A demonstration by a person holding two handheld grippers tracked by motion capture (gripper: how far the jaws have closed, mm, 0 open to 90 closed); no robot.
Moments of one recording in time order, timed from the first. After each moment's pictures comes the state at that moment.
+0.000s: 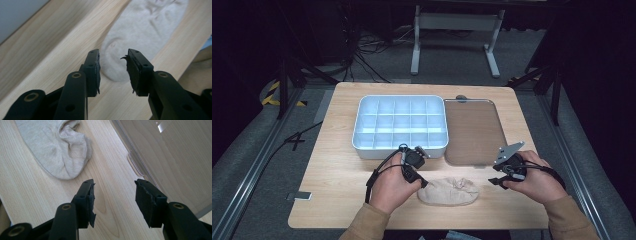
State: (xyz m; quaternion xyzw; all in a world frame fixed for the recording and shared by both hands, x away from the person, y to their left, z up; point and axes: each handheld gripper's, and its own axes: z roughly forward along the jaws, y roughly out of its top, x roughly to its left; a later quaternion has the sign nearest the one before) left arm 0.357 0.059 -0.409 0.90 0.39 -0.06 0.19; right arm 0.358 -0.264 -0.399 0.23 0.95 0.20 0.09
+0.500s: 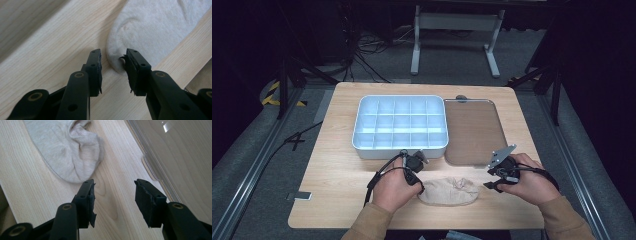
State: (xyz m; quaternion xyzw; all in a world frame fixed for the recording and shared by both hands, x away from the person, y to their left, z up) left arm 0.361 0.055 -0.436 0.89 0.42 -0.09 0.14; right arm 0.356 -0.251 -0.410 0.21 0.95 0.20 0.07
